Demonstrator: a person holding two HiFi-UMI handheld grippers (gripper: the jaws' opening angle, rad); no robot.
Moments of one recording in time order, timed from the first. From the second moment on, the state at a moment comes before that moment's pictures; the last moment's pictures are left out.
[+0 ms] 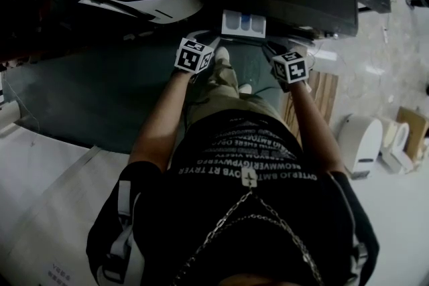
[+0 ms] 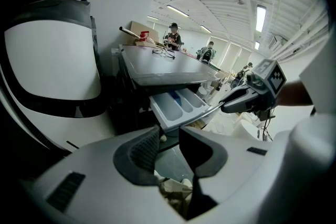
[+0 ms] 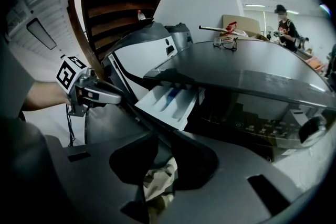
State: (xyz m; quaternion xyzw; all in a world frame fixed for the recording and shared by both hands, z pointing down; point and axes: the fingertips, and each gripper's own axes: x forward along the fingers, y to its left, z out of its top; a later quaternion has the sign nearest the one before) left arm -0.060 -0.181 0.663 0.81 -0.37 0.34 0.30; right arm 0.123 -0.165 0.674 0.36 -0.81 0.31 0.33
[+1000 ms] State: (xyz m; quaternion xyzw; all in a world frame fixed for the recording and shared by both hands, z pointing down) left arm -0.059 -0.121 0.666 0.81 -0.37 0.34 0.30; right arm 0.126 -0.108 0.682 0.35 -0.81 0.34 0.31
